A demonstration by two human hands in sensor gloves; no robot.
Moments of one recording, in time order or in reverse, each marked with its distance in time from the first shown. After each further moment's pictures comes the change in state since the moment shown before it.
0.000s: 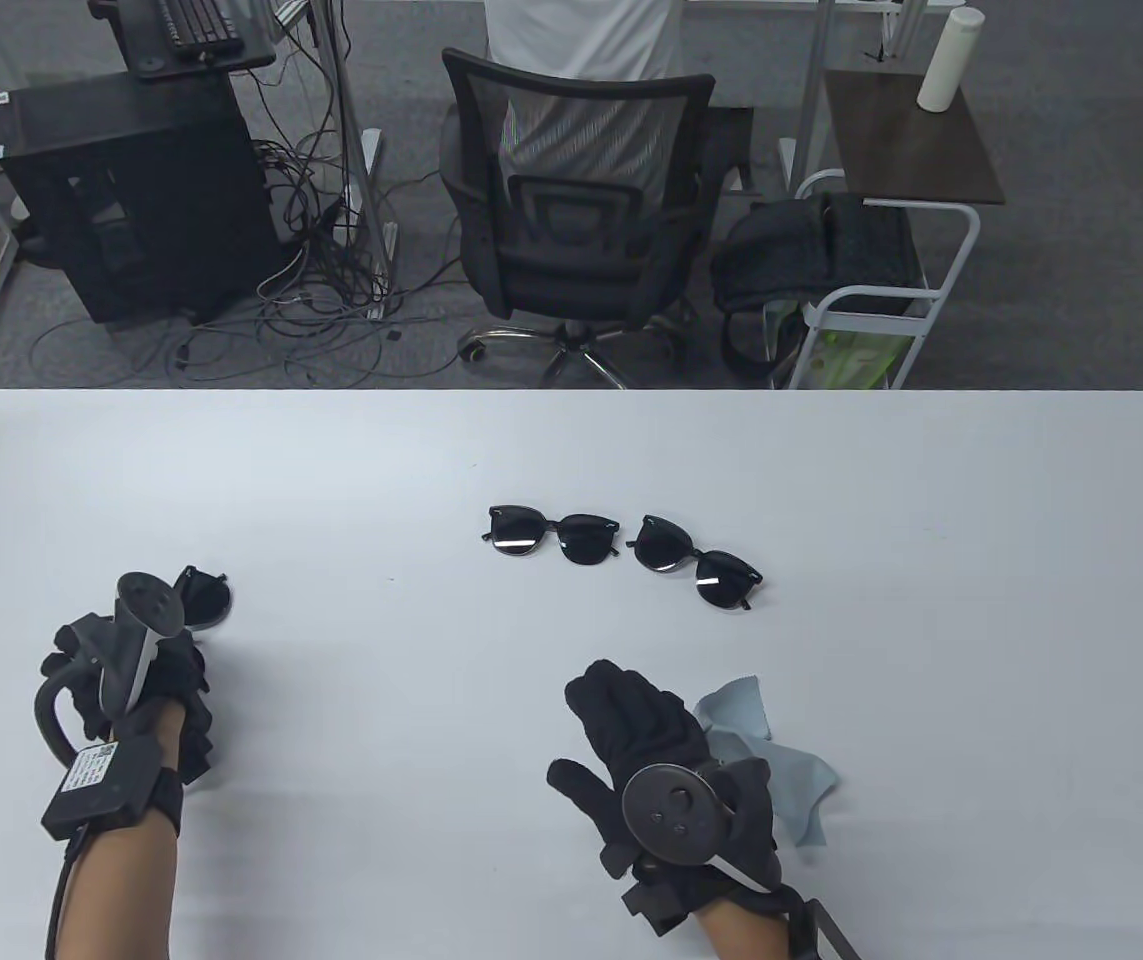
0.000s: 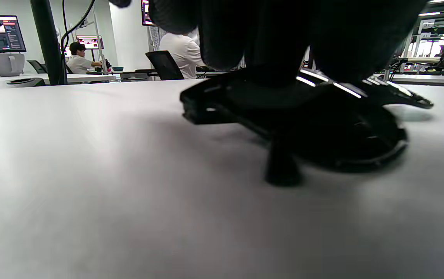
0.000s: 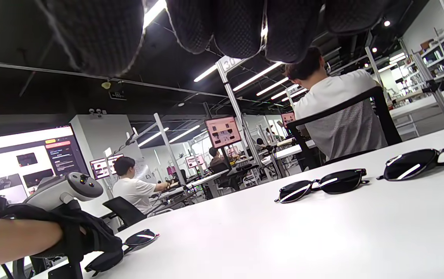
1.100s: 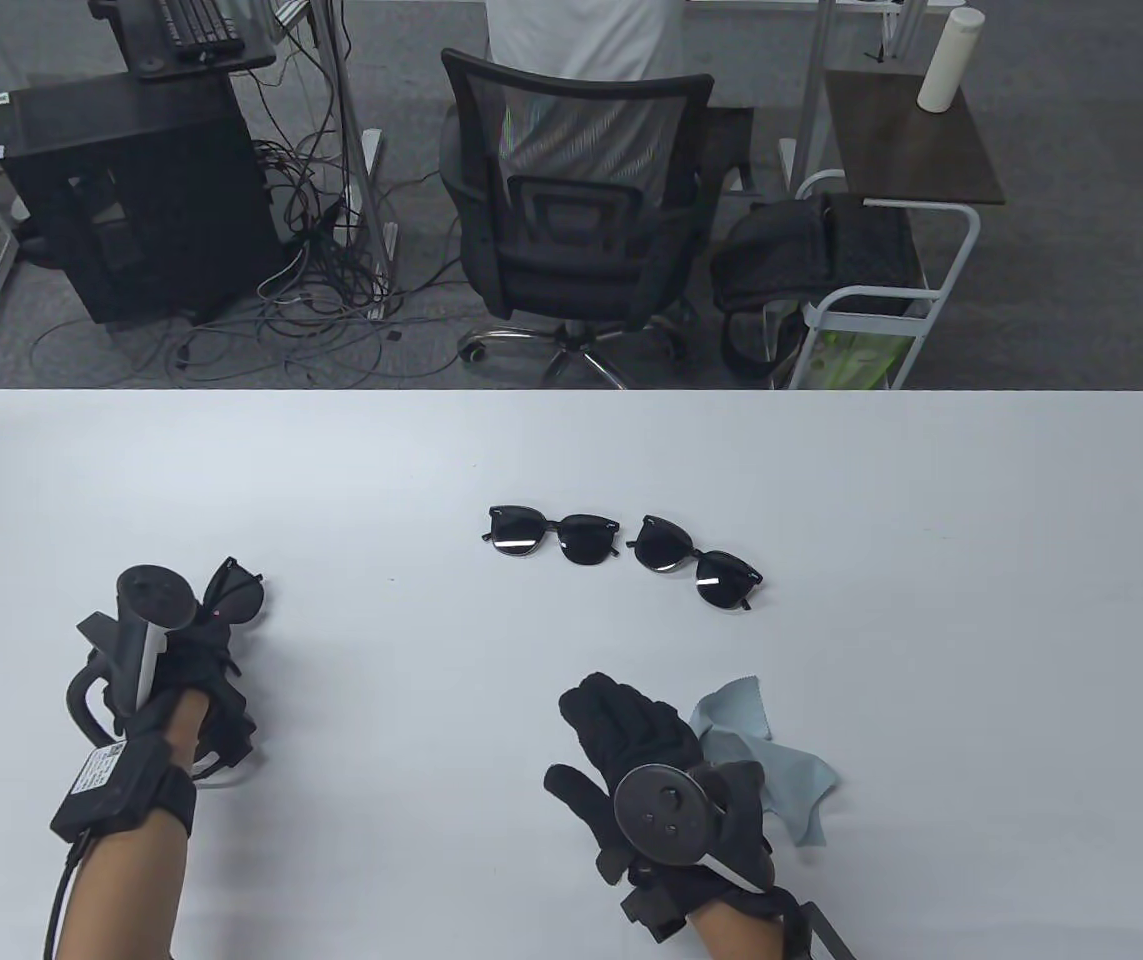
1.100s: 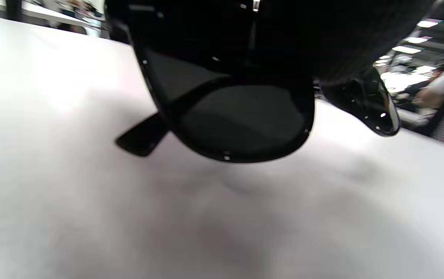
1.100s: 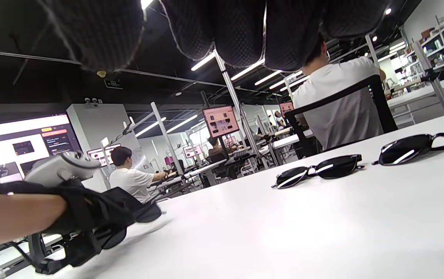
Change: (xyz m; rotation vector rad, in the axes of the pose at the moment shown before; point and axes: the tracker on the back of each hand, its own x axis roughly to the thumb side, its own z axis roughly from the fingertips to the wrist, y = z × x) left_hand 0.020 0.015 0.016 -0.092 -0.113 0.297; right_hand -0.003 0.009 -0.001 0.065 0.019 -0.020
